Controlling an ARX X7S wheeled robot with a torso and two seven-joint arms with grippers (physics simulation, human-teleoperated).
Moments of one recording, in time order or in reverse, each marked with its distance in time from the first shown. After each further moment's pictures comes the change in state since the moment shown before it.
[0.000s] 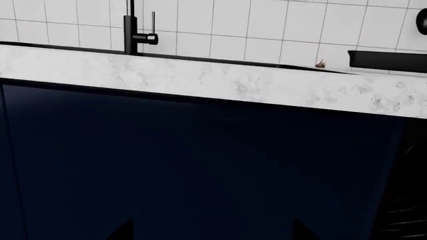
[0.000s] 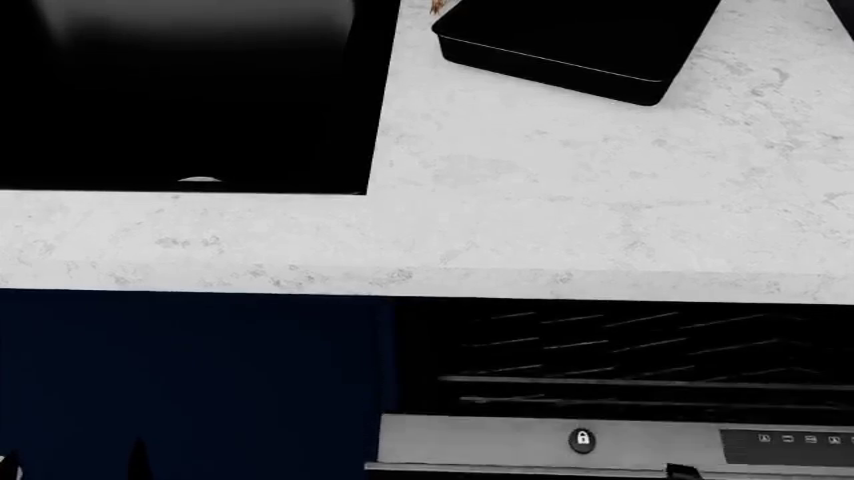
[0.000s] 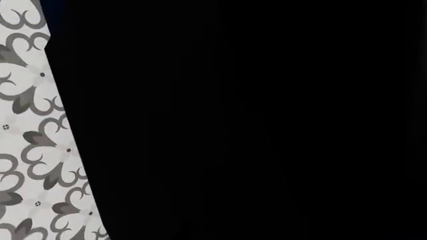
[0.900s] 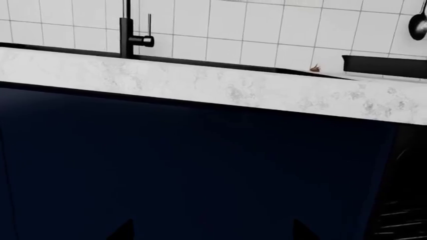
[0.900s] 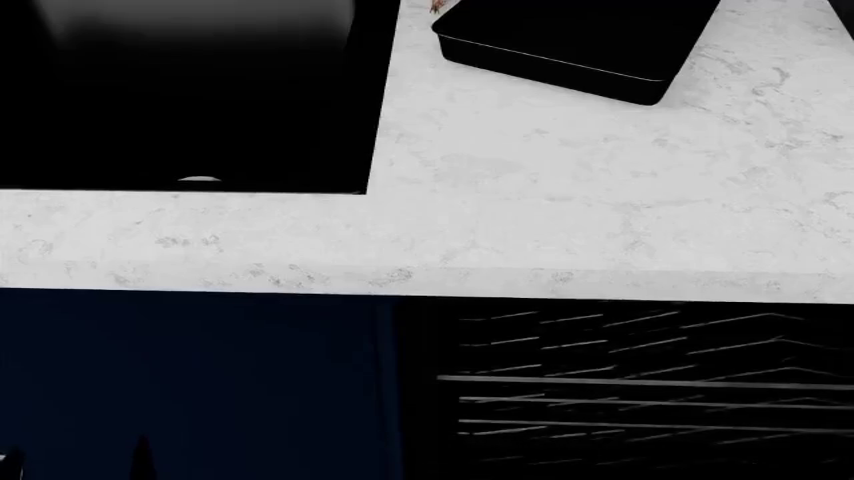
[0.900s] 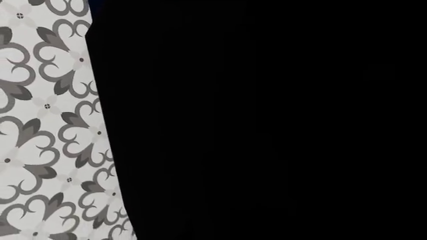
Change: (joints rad) left arm -0.009 -0.007 0.015 0.003 -0.012 0.008 -0.001; right arm -0.200 0.075 -0.053 -0.189 -0.127 0.105 0.013
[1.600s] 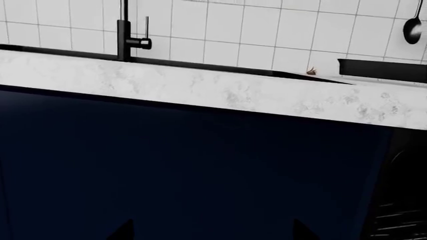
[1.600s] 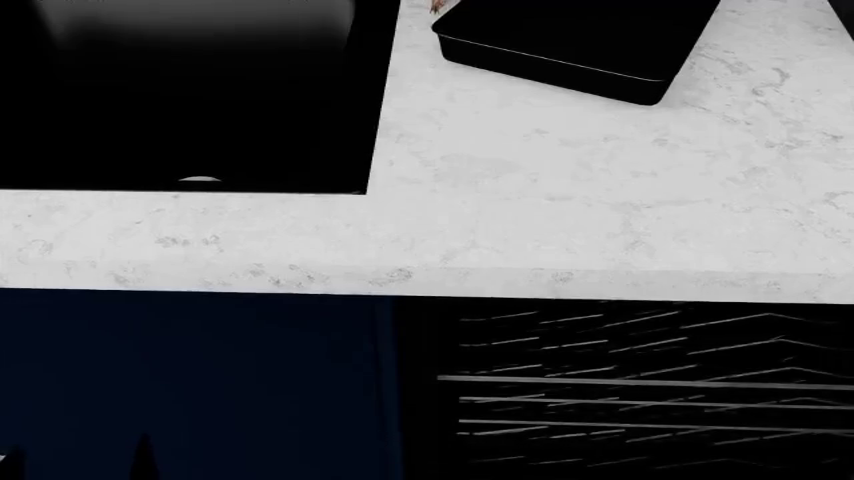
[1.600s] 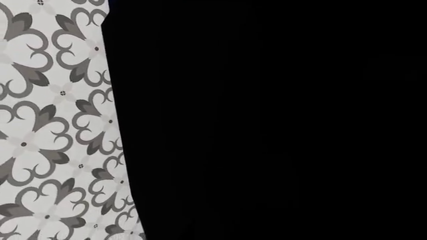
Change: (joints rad) left arm -0.003 -0.007 0.011 0.003 -0.008 0.009 -0.001; right arm -0.175 0.026 -0.086 -0.086 -0.138 0.086 0.093
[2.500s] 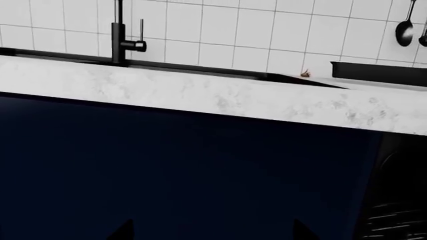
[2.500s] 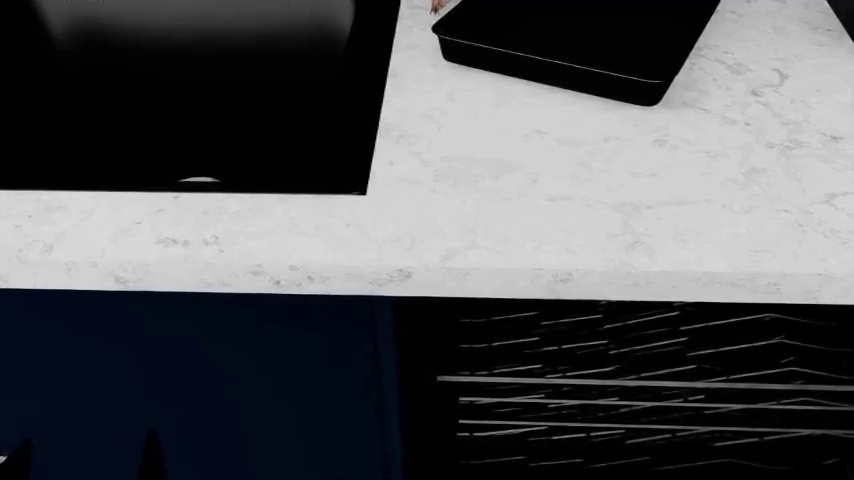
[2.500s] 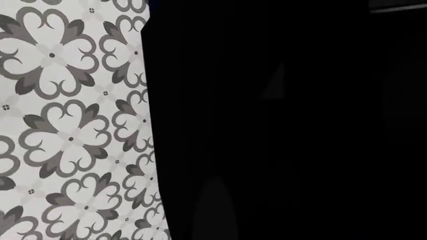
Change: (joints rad) left arm -0.010 -0.006 0.022 0.020 -0.001 -0.016 -0.014; right arm -0.282 0.023 -0.085 -0.062 -0.055 0.045 0.229
